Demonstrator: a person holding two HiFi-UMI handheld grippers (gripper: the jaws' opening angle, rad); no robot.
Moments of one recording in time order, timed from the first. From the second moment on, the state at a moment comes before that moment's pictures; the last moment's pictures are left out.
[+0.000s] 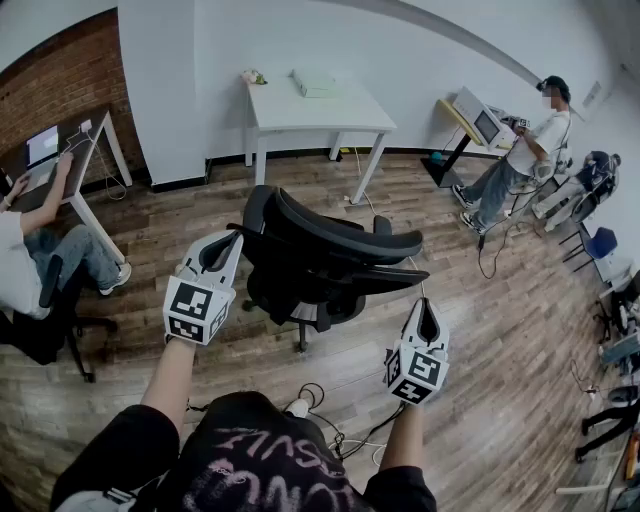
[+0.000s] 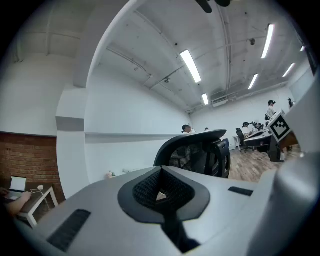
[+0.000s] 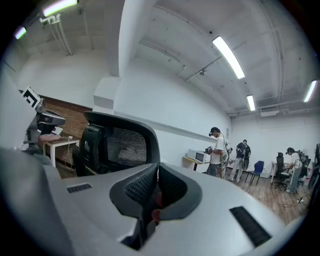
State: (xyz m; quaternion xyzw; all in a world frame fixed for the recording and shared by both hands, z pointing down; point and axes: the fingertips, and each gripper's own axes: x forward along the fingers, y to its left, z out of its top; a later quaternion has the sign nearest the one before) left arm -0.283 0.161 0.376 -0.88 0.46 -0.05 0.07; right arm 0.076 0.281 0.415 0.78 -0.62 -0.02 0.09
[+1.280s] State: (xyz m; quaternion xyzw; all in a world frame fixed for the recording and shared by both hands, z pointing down) left arm -0.263 0.152 0.417 -0.85 0.36 -0.30 0.24; right arm 0.068 0.258 0.424 0.65 -0.71 -0.11 0.26
